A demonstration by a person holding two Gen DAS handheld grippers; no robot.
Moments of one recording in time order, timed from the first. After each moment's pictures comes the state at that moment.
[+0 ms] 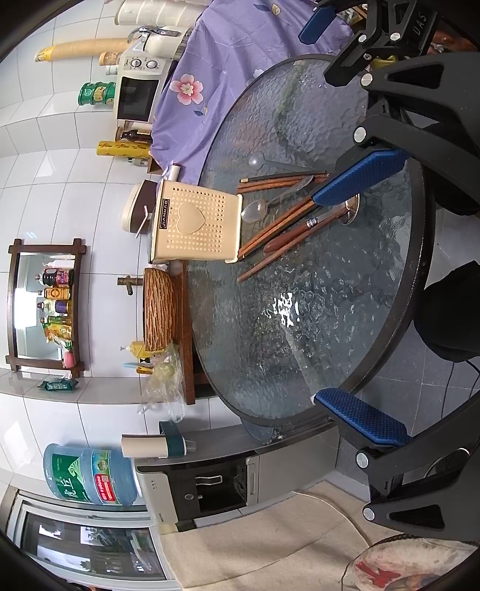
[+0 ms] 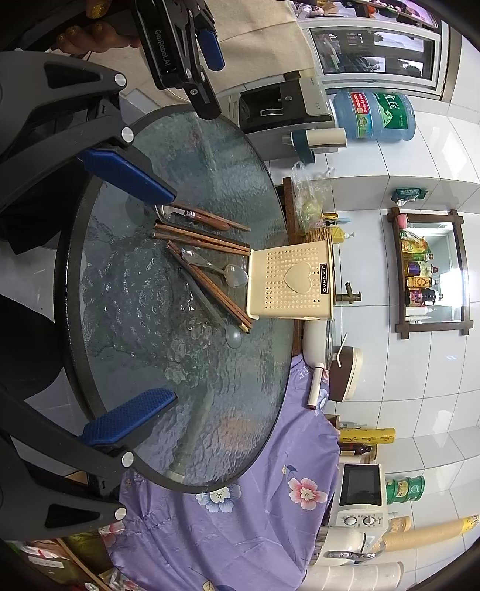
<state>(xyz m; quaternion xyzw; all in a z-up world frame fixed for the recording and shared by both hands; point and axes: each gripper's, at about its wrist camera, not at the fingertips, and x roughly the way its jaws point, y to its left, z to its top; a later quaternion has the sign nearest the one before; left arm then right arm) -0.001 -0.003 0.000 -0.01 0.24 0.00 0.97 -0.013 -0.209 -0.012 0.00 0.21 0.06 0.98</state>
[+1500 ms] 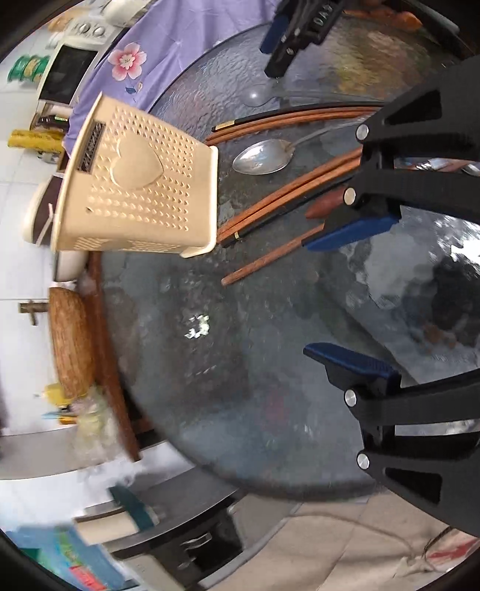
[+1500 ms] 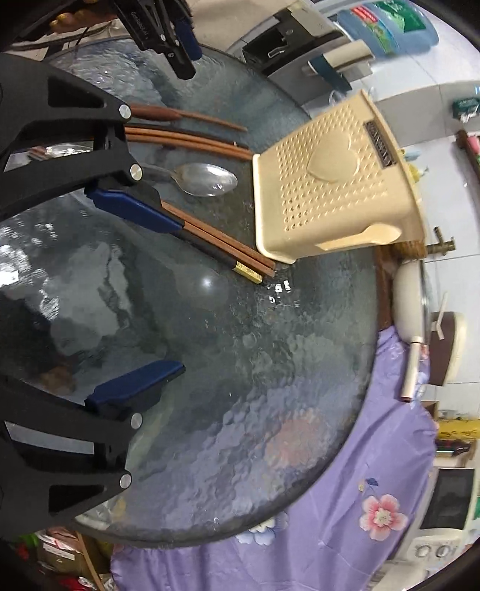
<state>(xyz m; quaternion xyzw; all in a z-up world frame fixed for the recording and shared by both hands) 0.214 0.007 -0.022 0.02 0.44 -0.05 0.89 0.223 -0.250 -0.027 0.06 0.42 0.02 0.91</state>
